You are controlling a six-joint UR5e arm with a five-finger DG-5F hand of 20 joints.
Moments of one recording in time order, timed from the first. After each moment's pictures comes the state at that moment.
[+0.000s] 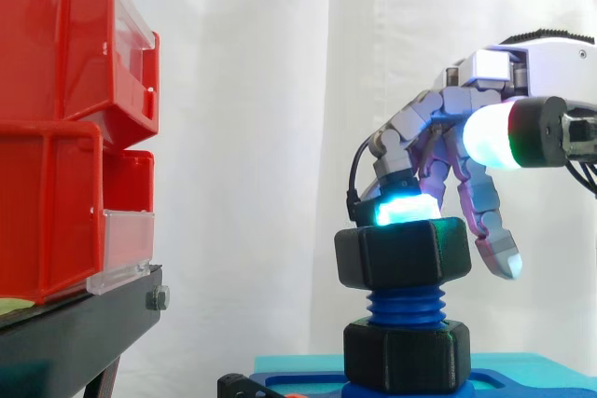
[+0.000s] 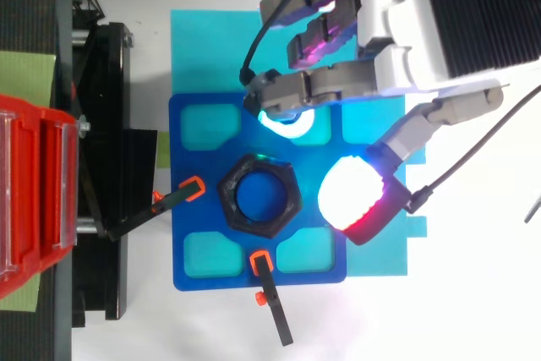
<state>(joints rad) -0.04 -2.20 -1.21 -2.80 -1.97 -1.46</state>
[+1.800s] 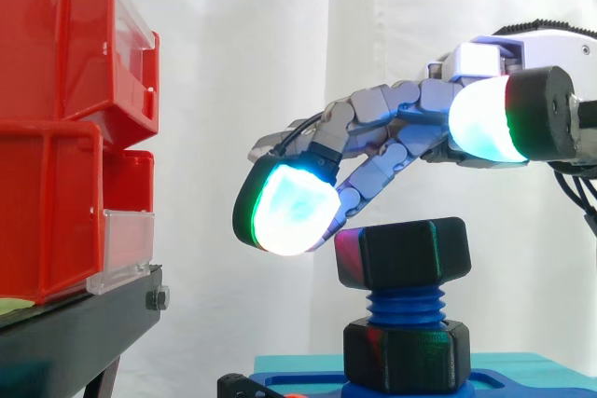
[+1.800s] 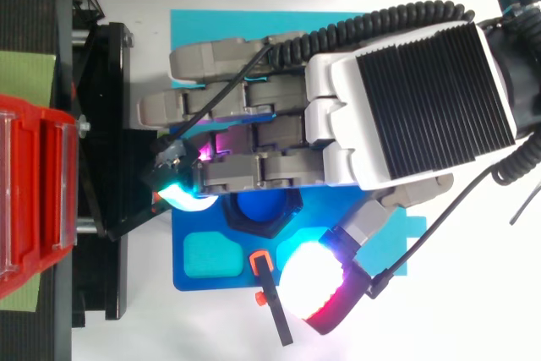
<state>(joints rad) 0.04 -2.24 -1.18 -2.76 -1.92 -1.43</state>
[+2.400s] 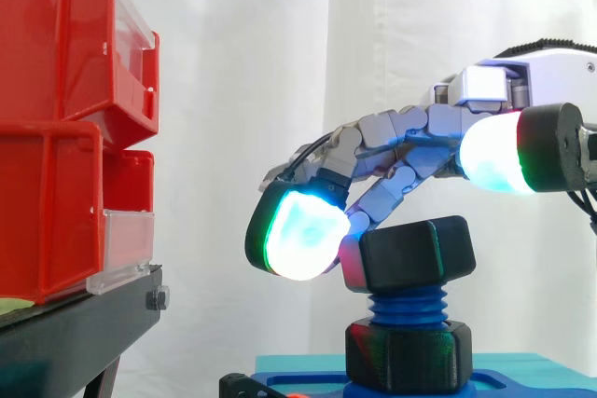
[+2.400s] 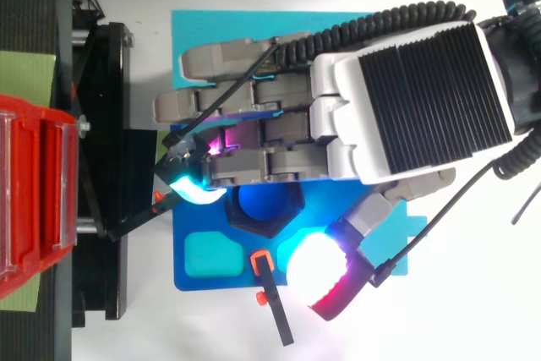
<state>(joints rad) 0.03 -2.24 -1.18 -2.81 -1.93 -1.46</state>
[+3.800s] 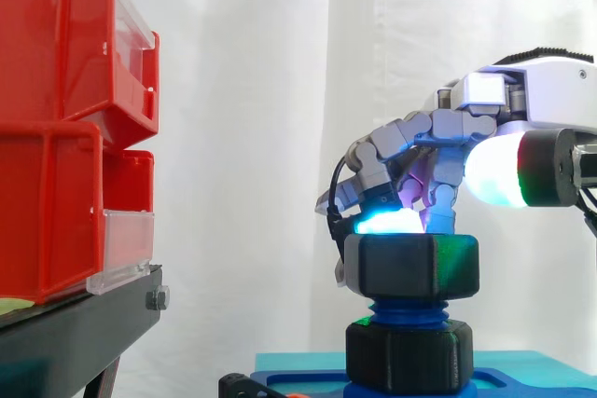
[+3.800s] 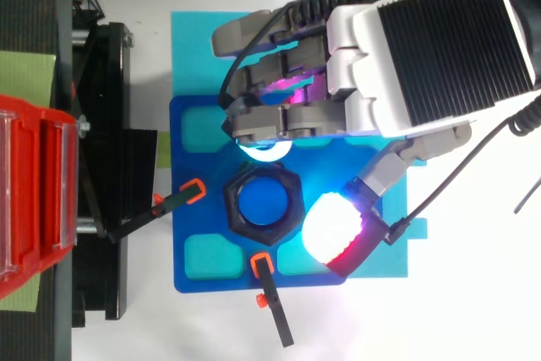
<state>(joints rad) -0.01 -2.24 -1.18 -2.81 -1.99 -1.46</state>
